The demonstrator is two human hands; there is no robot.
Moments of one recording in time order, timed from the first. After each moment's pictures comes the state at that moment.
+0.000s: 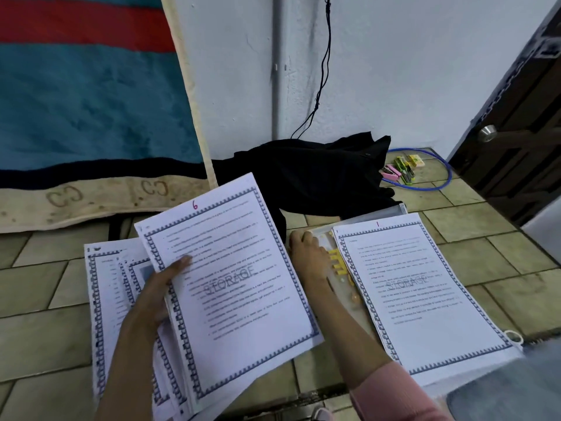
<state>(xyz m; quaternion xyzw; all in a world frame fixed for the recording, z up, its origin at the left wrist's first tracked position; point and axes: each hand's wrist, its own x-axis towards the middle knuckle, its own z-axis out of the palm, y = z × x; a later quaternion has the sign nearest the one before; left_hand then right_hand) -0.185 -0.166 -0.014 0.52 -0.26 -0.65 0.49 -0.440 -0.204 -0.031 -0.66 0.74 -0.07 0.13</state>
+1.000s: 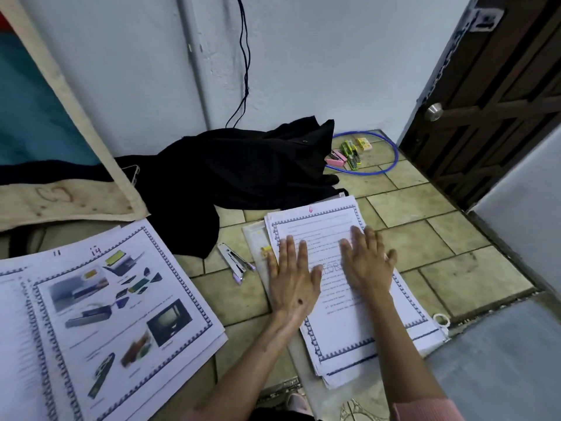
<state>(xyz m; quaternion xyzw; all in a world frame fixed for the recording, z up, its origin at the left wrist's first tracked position) -0.512 -0.150 -0.063 0.57 -0.80 -0.15 0.11 -0.661 -0.149 -0.050 -0.50 0.85 -0.12 0.12</state>
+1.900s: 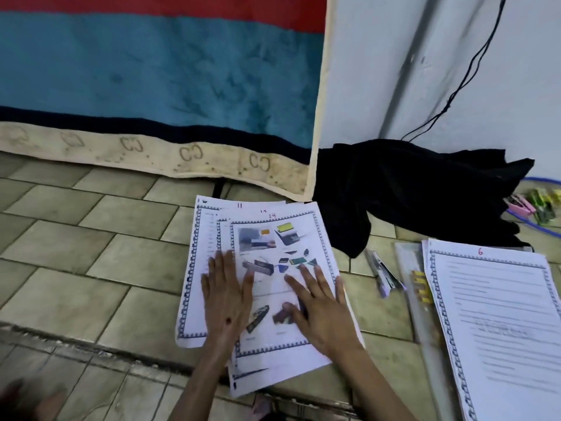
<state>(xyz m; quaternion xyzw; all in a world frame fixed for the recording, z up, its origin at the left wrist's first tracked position) -0.195 -0.088 -0.058 0.83 -0.48 -0.15 0.24 -0.378 -0.118 -0.068 -0.86 0.49 -0.05 0.11</state>
